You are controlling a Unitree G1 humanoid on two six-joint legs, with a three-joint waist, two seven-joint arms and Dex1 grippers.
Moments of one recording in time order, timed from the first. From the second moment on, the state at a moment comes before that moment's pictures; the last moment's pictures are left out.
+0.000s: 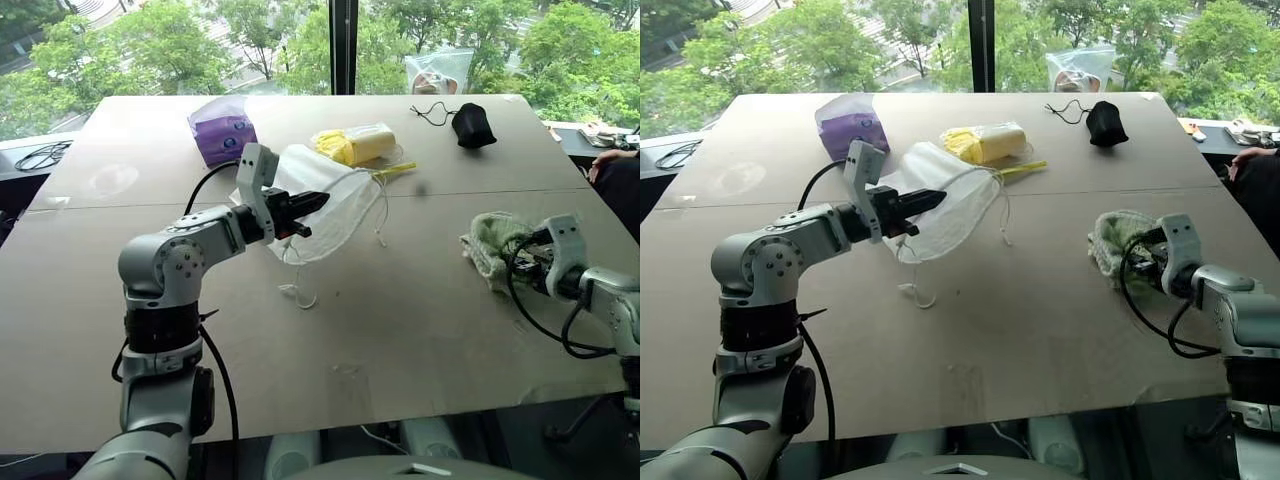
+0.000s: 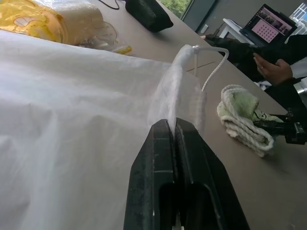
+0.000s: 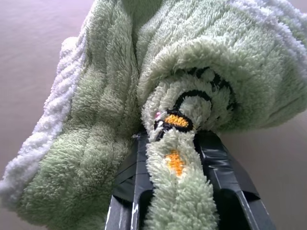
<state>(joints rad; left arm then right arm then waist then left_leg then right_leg) -0.61 0.45 0.19 -0.15 -0.67 1.10 -0.55 -0.21 -0.66 -0.17 -0.12 0.40 0.86 0.65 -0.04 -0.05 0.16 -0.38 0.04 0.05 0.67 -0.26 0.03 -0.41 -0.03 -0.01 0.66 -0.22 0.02</state>
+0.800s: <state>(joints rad) -0.62 0.50 0.10 -0.10 -0.67 1.07 -0.67 -0.43 -0.36 0.26 -0.30 0.40 0.69 0.61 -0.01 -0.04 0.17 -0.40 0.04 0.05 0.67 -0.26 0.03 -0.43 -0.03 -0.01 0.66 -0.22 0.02</state>
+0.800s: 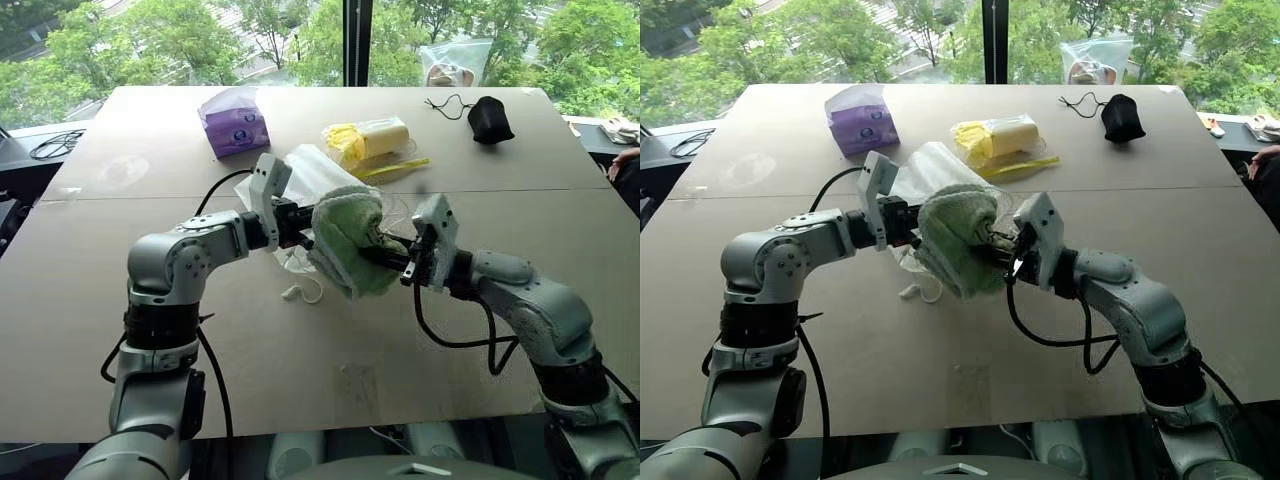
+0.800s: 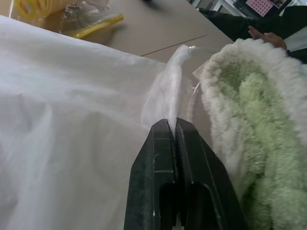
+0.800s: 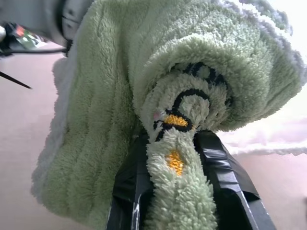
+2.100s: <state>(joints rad) -0.58 0.59 0.02 -0.20 -0.83 1.18 -0.78 -0.64 0.03 0.06 0.16 0.43 0.78 0.51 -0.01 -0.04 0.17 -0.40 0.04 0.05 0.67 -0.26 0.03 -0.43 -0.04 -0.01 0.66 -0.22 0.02</state>
